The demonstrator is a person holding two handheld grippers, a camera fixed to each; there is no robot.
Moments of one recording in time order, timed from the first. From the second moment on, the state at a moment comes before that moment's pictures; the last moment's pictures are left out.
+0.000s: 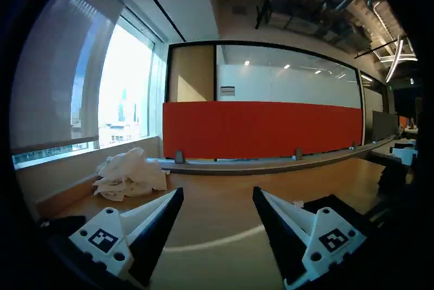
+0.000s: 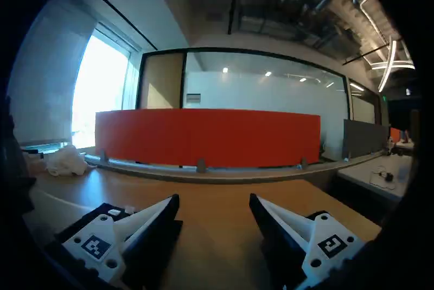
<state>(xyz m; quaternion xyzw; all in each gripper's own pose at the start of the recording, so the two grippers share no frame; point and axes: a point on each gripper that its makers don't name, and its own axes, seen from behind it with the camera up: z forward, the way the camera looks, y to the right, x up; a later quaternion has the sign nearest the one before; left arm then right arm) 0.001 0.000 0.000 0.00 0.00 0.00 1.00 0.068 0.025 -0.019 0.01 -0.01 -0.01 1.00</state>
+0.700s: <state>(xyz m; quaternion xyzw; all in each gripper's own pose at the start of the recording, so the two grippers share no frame) 0.085 0.022 -0.006 -0.04 -0.05 0.00 1.00 0.178 0.019 -0.026 0.01 -0.03 -0.01 1.00</state>
